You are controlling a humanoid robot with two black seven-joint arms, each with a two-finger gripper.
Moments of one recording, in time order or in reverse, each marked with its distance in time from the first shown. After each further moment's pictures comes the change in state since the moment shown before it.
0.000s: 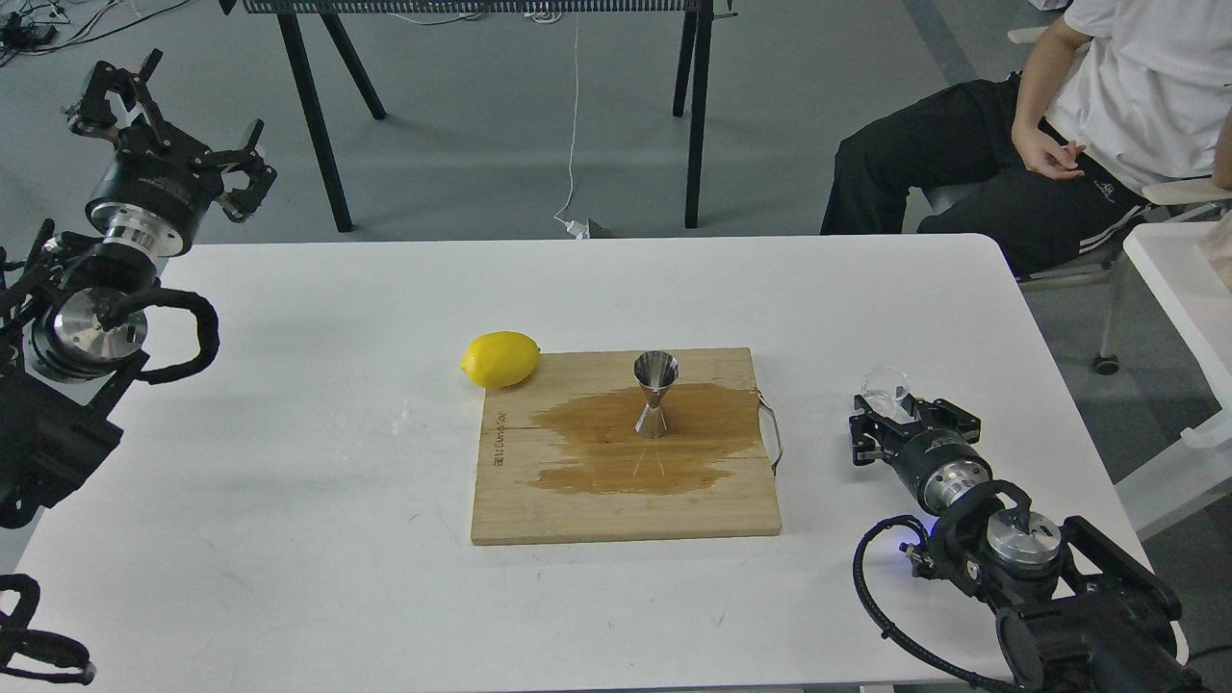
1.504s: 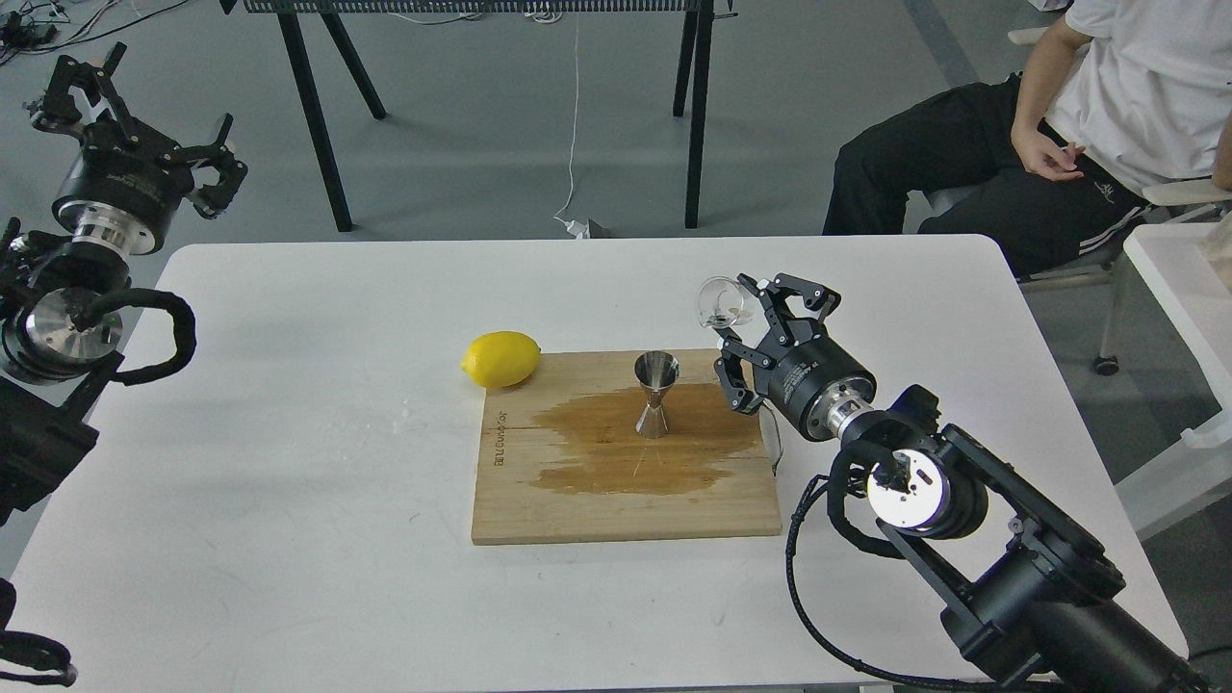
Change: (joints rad) left arm 0.006 0.033 0.000 0.000 0.000 0.001 -0.021; right arm 0.040 0.002 -0.169 0.639 -0.781 -0.355 0.014
